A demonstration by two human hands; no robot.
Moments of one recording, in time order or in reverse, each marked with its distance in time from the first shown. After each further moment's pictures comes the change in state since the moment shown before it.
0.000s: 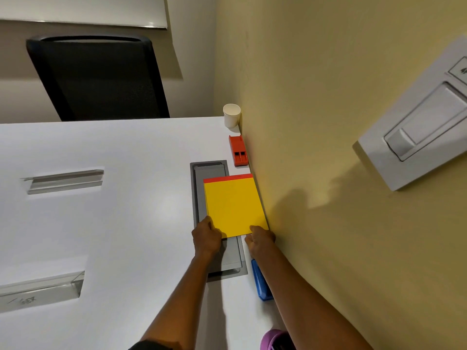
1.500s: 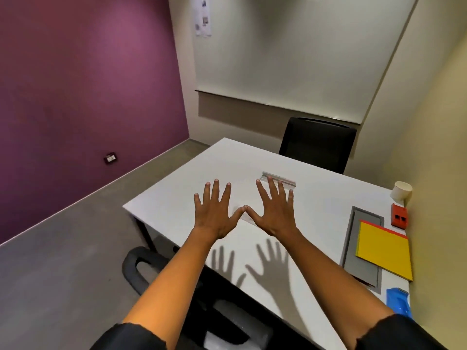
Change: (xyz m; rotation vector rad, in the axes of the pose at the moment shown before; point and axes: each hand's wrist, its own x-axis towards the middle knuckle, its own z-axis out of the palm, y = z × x) left_hand -0.394 -0.081 -0.407 0.860 0.591 -0.068; right_hand -0.395 0.196 0.135 -1.396 -0.415 -1.857
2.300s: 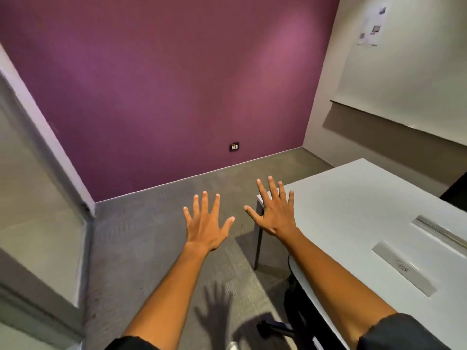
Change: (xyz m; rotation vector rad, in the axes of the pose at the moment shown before) left_hand -0.195 -0.402 -0.040 -0.015 0.100 -0.609; right_hand 0.015 -0.443 0.090 0.134 -0.142 -0.523
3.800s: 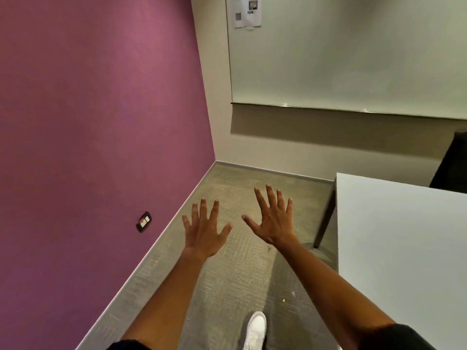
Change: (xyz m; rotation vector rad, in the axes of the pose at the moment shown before) left_hand 0.902 0.086 0.168 -0.004 -0.228 0.696; right_hand 0.702 0.231 0.179 -0.111 0.106 0.744
